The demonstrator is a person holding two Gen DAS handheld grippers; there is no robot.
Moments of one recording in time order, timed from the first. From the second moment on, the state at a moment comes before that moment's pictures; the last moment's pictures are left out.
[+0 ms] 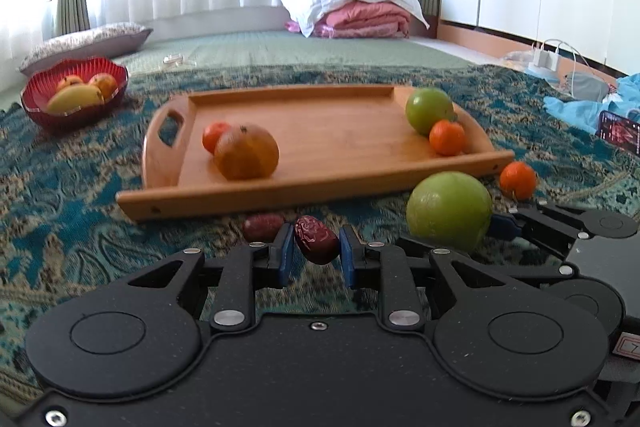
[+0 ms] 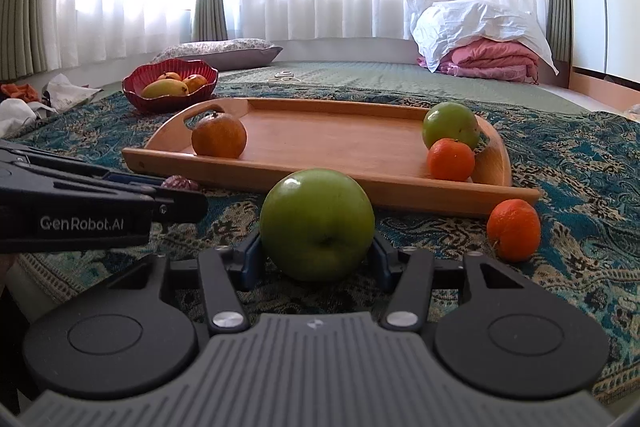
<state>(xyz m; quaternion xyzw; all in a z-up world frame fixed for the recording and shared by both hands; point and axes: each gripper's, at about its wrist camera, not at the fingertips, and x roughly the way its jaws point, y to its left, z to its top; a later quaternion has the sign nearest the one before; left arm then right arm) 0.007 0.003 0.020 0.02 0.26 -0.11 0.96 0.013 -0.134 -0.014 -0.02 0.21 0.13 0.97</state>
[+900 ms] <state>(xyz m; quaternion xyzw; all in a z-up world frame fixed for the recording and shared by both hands) 0.055 0.029 0.069 -0.01 0.23 -0.07 0.97 0.045 -0.131 0.023 -0.05 0.17 0.10 0.98</state>
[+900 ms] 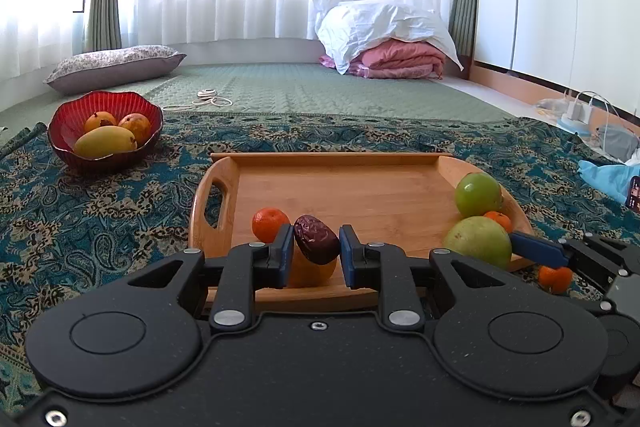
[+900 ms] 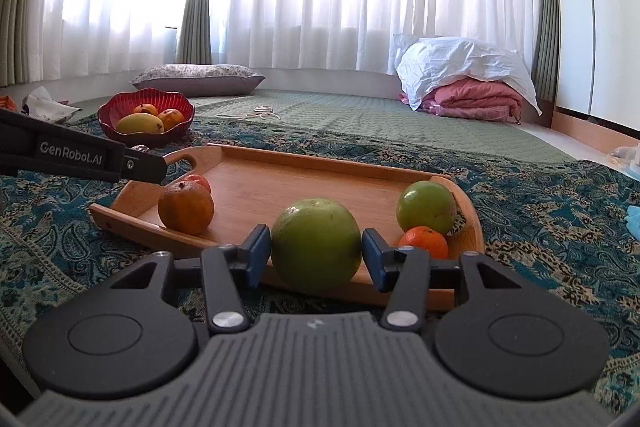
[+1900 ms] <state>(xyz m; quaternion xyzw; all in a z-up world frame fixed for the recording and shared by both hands) 0.101 0.041 0.068 -0.02 0.23 -0.06 0.97 0.098 -0.131 0.017 0.00 0.21 0.08 0.97</state>
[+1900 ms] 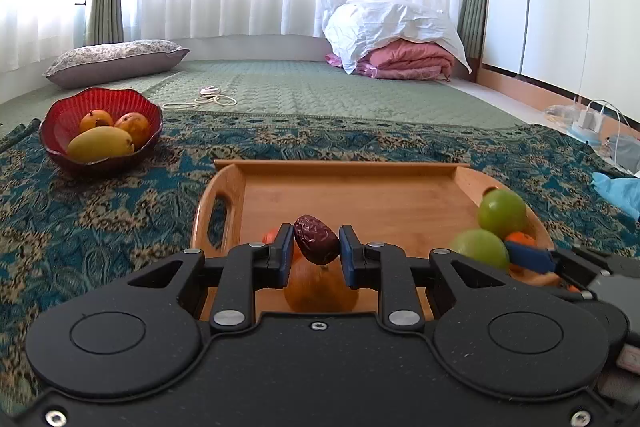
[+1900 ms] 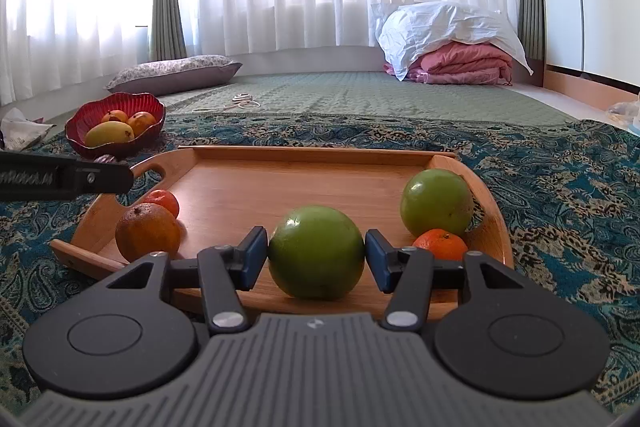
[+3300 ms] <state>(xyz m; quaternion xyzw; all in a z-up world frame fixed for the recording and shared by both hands) 0.208 0.052 0.039 -0.01 0.34 -0.02 0.94 0.111 -0.123 0.037 -0.01 0.22 0.08 0.97</state>
